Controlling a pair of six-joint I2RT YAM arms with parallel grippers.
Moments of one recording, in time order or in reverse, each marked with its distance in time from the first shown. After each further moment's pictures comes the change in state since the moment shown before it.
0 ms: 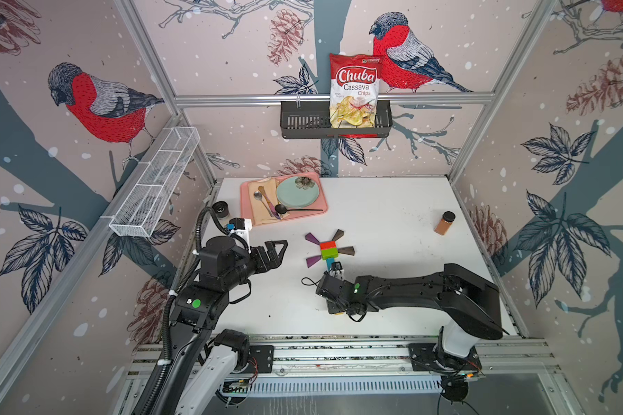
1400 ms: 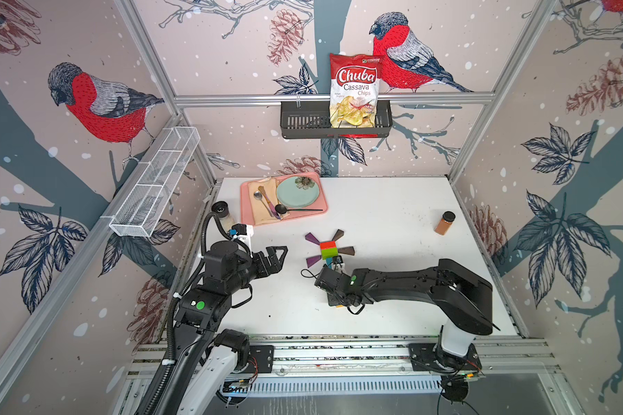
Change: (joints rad) left arm 0.001 -0.023 -0.073 0.006 -0.003 0.000; right arm -0.039 0.046 0.057 -0.052 0.030 -0.030
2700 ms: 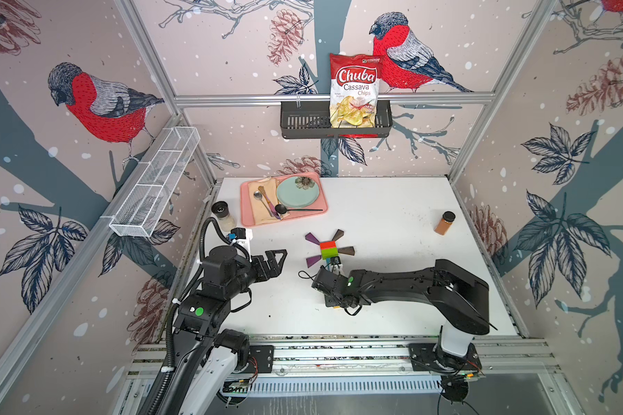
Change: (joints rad) left arm 0.000 -0.046 -0.036 0.000 0.002 0.000; right arm 0.018 0.020 0.021 0.006 -0.005 0.038
